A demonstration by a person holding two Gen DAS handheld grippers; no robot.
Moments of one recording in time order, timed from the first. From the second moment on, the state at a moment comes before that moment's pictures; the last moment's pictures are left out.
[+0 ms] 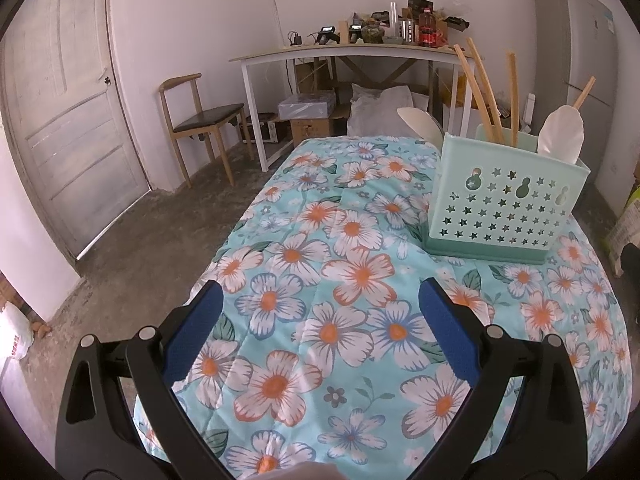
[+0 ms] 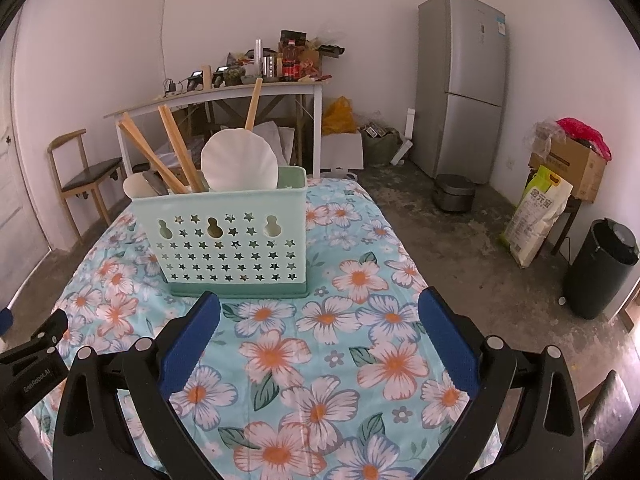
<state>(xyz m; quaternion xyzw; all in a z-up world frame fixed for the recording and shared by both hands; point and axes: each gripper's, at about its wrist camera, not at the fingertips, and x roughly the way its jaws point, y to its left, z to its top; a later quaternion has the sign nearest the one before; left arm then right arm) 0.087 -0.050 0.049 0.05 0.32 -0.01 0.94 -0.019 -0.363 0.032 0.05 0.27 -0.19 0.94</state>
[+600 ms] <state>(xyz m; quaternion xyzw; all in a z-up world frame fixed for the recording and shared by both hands) 0.084 -0.052 0.049 0.05 0.32 -0.02 0.94 -0.020 -0.362 0.034 0.06 0.26 -0.19 0.94</state>
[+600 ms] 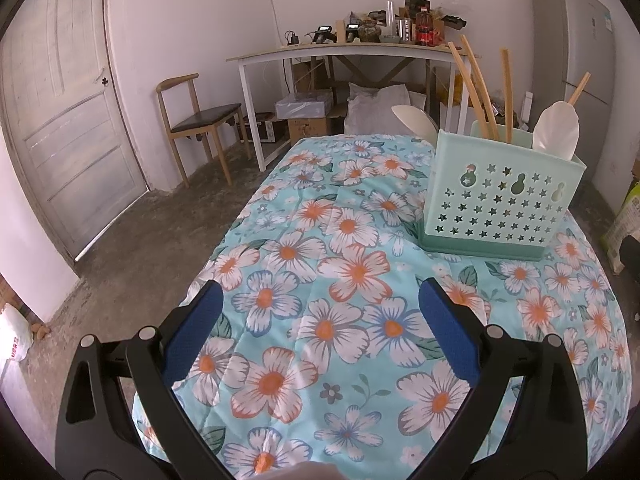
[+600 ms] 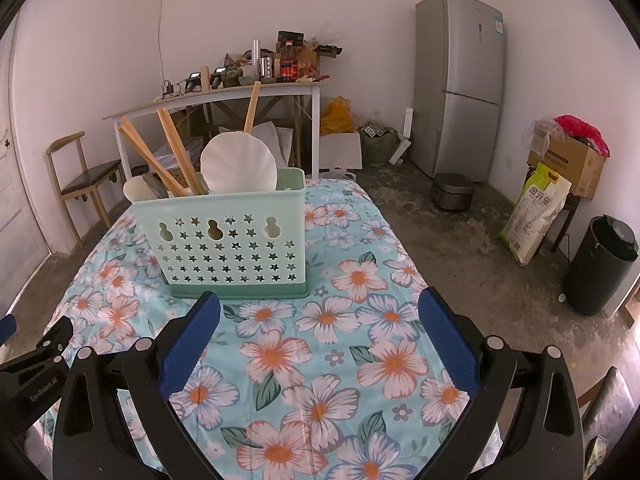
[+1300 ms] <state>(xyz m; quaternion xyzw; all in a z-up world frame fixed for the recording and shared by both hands) 0.084 -0.049 0.049 0.05 0.33 -0.02 0.94 -0.020 -0.359 0.034 0.06 0.27 -0.19 0.94</state>
